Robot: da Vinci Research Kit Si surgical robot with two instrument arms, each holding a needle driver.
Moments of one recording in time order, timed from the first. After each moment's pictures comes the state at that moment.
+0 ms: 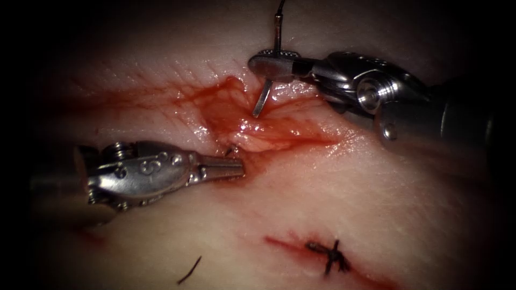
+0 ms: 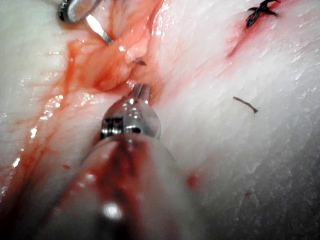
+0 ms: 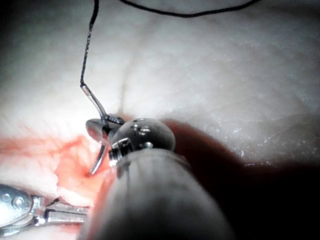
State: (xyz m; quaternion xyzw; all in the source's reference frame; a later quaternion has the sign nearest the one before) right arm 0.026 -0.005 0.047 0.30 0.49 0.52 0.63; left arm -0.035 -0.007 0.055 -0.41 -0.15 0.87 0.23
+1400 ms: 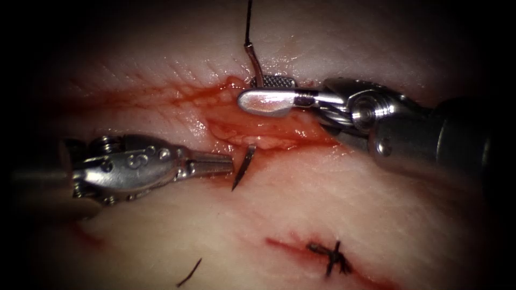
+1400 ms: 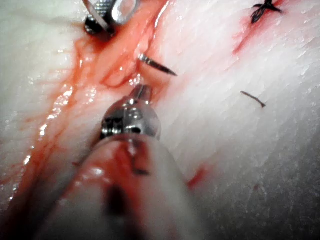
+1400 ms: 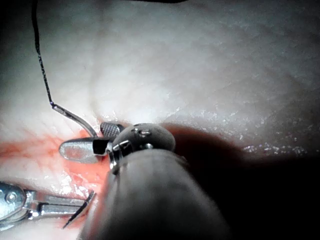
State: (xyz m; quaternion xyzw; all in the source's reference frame) right arm 0.025 -0.004 0.046 0.26 0.54 0.50 0.62; left arm -0.034 -0.007 0.054 -0.41 -0.15 0.87 0.22
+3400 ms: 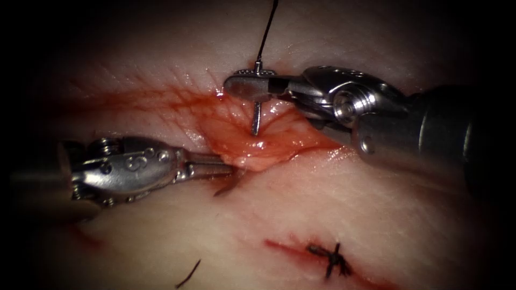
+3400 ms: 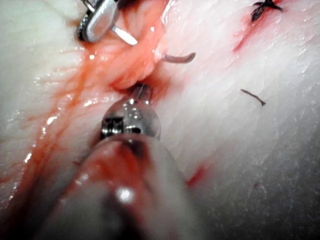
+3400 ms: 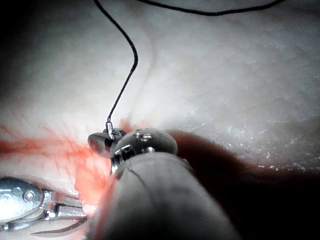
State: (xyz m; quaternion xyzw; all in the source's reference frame) right arm 0.027 -0.007 0.046 0.33 0.47 0.51 0.64; left arm -0.034 -0.007 0.054 -0.41 -0.15 0.87 0.22
